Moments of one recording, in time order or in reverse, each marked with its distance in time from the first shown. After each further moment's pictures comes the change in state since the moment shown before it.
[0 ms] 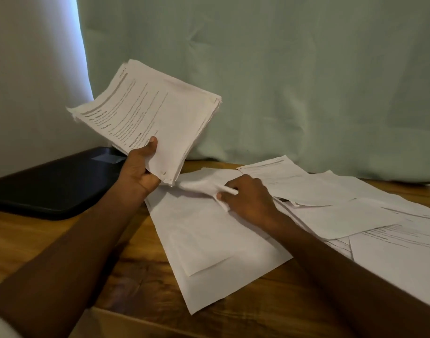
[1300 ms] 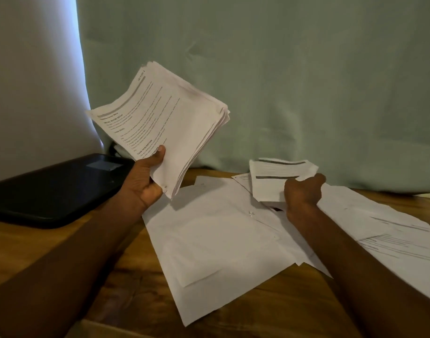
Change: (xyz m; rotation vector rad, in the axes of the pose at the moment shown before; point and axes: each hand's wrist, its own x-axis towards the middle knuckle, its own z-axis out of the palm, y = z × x) left_hand 0.003 -0.013 0.002 -0.067 -0.216 -0.071; right_hand 0.032 0.066 -0.059 0.614 0.685 0.646
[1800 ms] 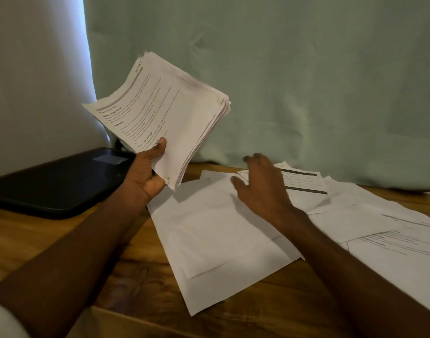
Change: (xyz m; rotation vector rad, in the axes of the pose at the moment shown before) left_hand 0.004 0.006 -0.010 0.021 -0.042 0.041; right_hand -0.078 -0.018 0.019 -0.754 -0.460 -0.889
